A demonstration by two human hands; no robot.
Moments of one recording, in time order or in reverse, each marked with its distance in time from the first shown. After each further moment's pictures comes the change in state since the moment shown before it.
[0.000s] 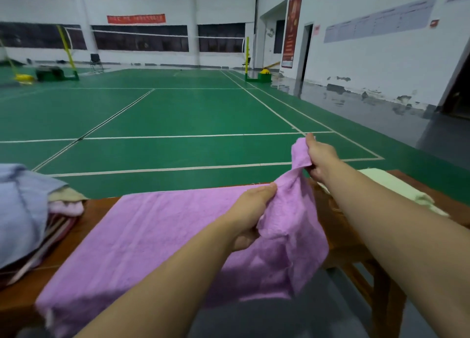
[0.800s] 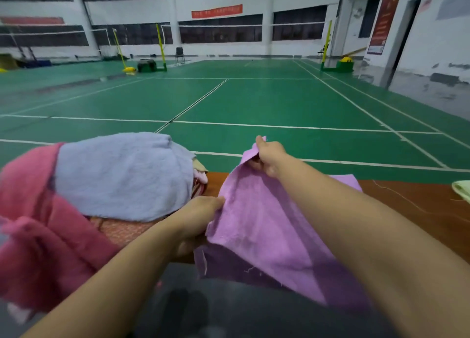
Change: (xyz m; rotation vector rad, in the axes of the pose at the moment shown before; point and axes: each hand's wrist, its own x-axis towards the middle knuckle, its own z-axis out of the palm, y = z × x) left_hand -0.185 0.014 -0.236 0.179 0.528 -0.199; right_hand -0.173 0.093 0.314 -0.112 -0.540 0.188
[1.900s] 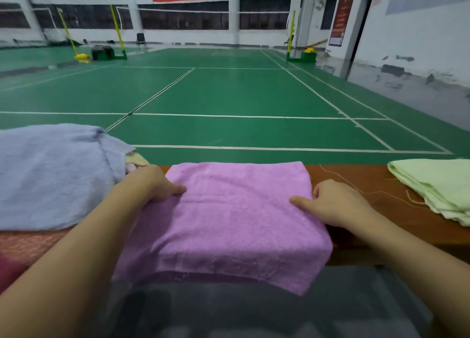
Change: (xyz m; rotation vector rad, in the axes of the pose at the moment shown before) left_hand 0.115 0.036 0.001 1.237 0.344 0.031; right_hand -0.127 0.024 -0.234 -1.486 0.185 -0.083
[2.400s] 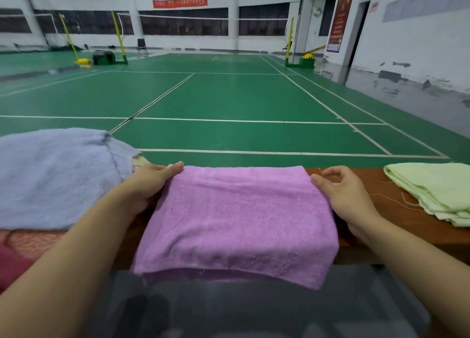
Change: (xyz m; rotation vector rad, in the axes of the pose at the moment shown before) left_hand -0.013 -0.008 0.004 -1.056 -0.012 0.096; right_hand -0.002 0.013 0.007 0.980 0.306 -0.005
